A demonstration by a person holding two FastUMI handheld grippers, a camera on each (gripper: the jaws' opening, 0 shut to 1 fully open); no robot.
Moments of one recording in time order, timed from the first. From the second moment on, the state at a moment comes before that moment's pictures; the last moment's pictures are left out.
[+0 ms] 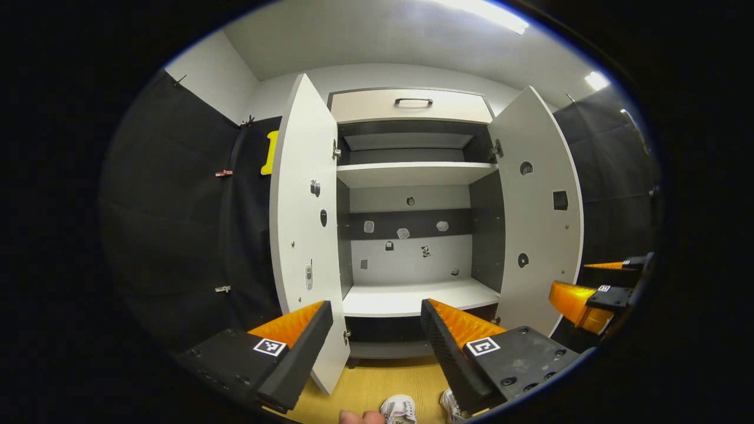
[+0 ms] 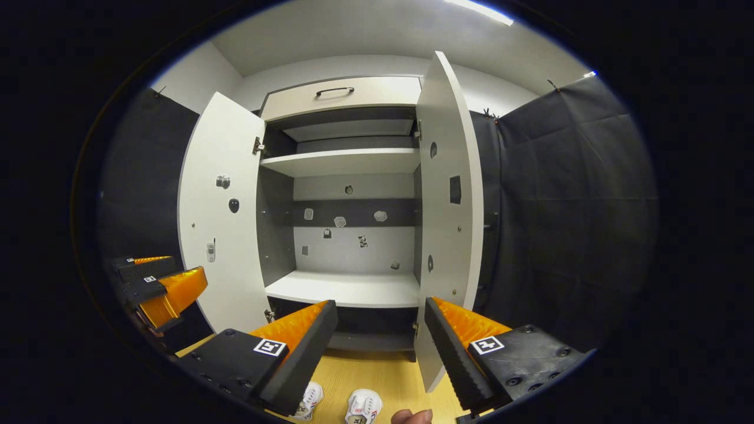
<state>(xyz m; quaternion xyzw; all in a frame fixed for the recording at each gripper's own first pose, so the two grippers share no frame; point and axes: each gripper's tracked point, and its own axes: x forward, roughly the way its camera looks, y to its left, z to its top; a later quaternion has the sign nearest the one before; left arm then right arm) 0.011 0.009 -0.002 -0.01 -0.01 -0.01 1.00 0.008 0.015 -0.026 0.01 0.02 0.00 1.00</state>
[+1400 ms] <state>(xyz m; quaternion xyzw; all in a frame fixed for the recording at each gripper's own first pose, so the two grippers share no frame) -0.022 0.062 -0.062 0.01 0.03 0.05 1.00 -0.061 0.078 -0.455 0.09 0.42 0.03 0.90</state>
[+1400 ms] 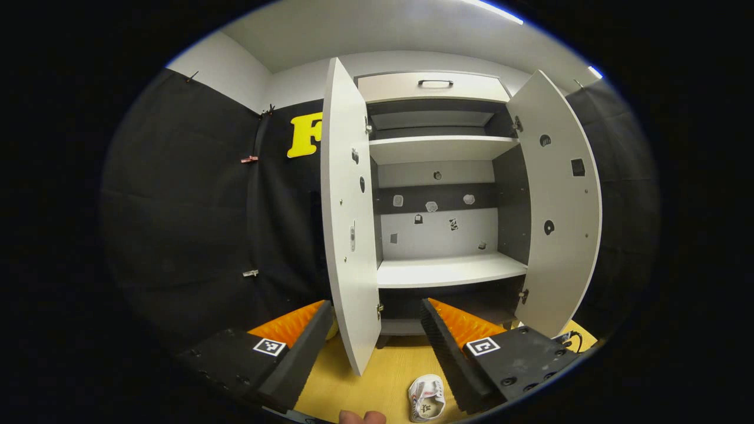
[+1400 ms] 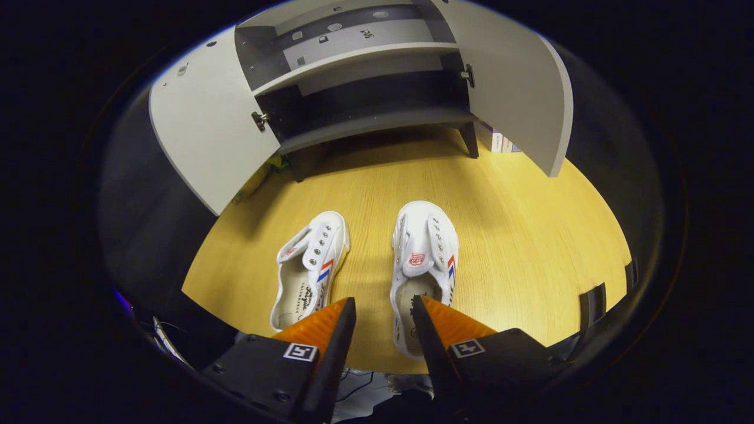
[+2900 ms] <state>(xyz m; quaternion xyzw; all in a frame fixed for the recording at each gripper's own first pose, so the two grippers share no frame) 0.012 0.073 -0.092 -0.01 0.04 0.04 1.00 0.040 0.074 -0.395 0.09 0.31 0.07 0.94</state>
